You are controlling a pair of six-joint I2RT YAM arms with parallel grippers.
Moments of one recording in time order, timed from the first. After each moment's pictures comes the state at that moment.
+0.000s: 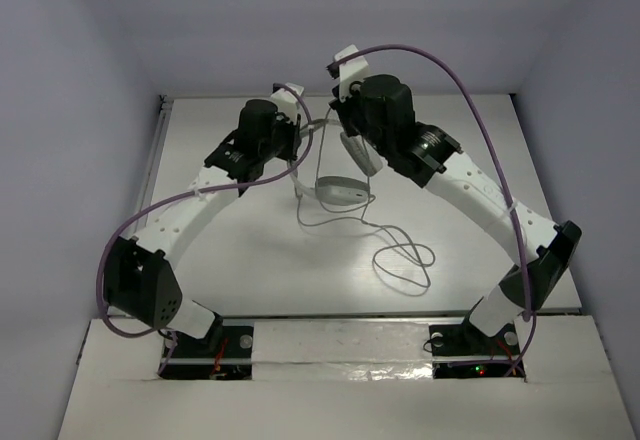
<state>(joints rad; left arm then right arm) -0.48 1.46 1.27 -0.27 0.02 -0.06 0.80 1.61 1.78 -0.39 0.37 -0.17</state>
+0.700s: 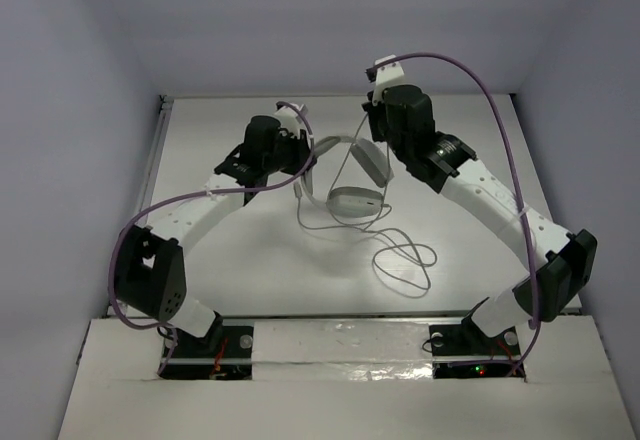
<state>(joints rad) -0.47 1.50 1.11 -0.09 0.23 -0.27 0.67 1.51 1.55 -0.32 0.43 -0.05</state>
